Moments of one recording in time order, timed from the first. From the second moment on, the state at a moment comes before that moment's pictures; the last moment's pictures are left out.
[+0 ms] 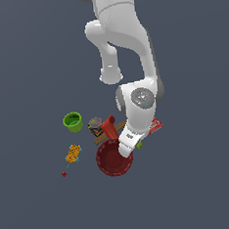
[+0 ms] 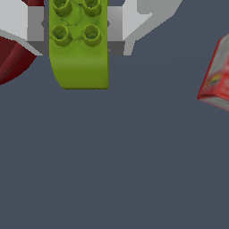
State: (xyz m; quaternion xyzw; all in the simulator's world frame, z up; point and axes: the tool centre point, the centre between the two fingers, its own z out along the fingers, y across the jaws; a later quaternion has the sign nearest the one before) arm 0.046 0.085 0.064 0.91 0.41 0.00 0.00
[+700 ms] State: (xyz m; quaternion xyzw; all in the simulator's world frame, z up) arm 0.011 -0.007 0.187 0.91 0.41 0.00 0.00
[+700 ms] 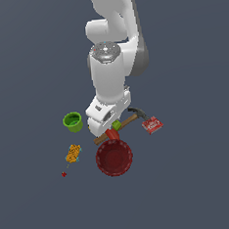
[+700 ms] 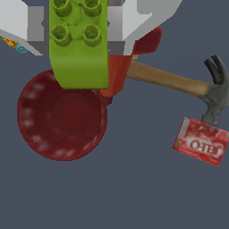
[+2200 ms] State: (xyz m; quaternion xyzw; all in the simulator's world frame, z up) arm -0.041 -0.172 0.407 0.91 0.41 0.00 0.00
